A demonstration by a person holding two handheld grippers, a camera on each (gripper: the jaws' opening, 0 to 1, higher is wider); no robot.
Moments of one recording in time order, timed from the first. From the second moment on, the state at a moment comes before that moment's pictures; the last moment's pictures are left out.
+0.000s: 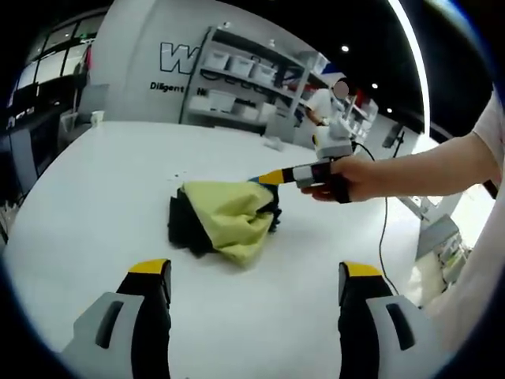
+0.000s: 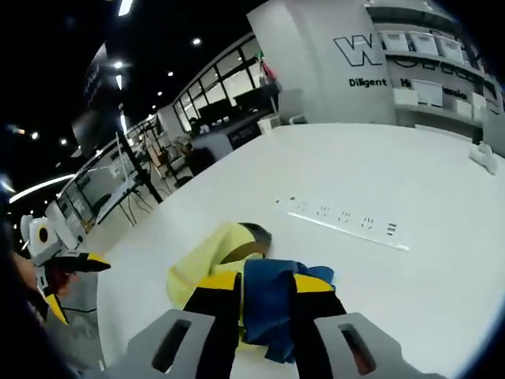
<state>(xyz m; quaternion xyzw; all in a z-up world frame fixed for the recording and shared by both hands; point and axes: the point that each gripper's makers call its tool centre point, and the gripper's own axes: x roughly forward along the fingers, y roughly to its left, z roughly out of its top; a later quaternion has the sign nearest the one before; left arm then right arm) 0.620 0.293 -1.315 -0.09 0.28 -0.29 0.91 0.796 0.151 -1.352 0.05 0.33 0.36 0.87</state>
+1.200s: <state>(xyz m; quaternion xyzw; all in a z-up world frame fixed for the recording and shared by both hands) 0.612 0.293 -1.321 -0.08 0.29 -0.30 0.91 0.631 0.165 -1.365 -0.06 0.31 0.52 0.79</state>
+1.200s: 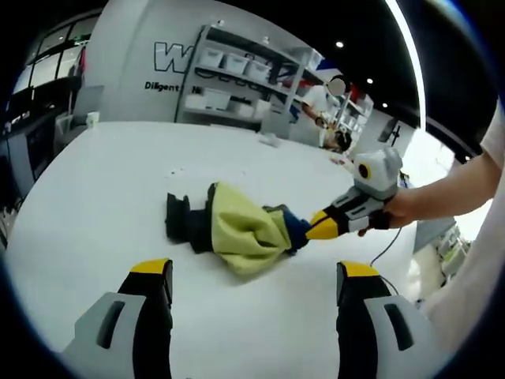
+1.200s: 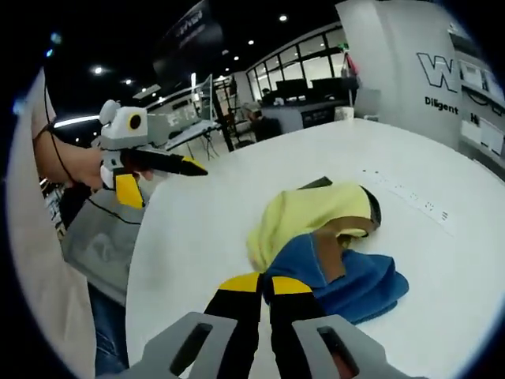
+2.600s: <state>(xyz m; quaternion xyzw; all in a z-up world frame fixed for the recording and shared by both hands) 0.719 0.173 -1.351 0.03 0.32 -0.46 0.83 0.544 0.110 -1.411 -0.05 0.37 0.49 0.79</state>
